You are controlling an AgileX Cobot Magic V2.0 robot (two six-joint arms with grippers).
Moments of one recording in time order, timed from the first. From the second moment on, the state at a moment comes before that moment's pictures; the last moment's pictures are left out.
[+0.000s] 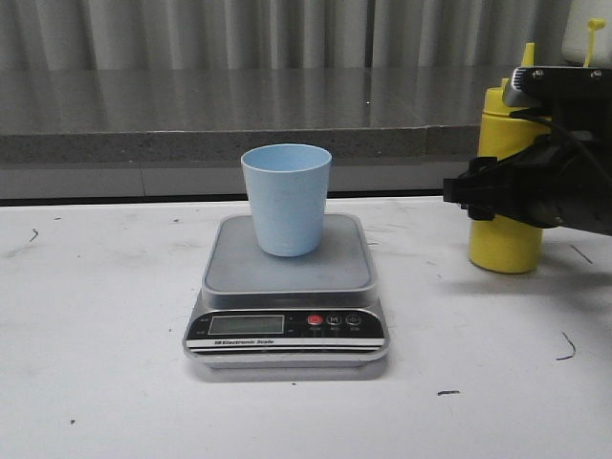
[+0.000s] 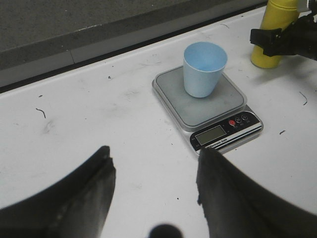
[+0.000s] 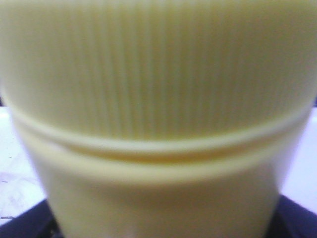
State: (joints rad) left arm -0.41 0.57 -0.84 -0.06 0.89 0.04; right arm 0.26 1.92 -0.67 0.26 -0.95 -0.02
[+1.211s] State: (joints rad) left arm -0.41 0.57 -0.84 -0.06 0.89 0.04; right arm 0.37 1.42 -1.16 -0.34 0.44 -0.34
